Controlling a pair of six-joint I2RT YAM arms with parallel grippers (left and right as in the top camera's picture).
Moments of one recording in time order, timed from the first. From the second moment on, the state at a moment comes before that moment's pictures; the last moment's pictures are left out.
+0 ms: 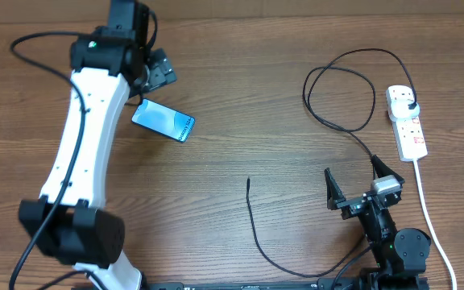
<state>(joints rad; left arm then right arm) -0.15 1.85 1.90 -1.23 -0.17 -0.59 0.00 0.01 0.02 -0.01 -0.28 -0.06</state>
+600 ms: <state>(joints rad) -0.17 1.91 1.91 -1.32 -0.15 -1.01 0.00 0.01 0.02 -0.01 -0.28 -0.06</state>
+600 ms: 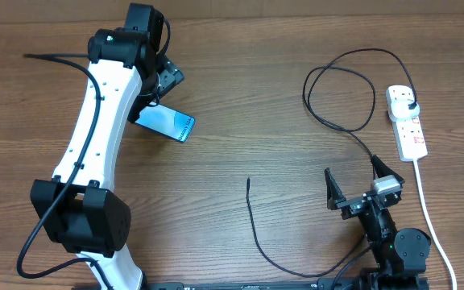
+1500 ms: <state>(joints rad) -0.17 2.25 1.92 -1.18 -0.19 -1.29 0.00 0.01 0.02 -0.01 -0.28 -0.06</state>
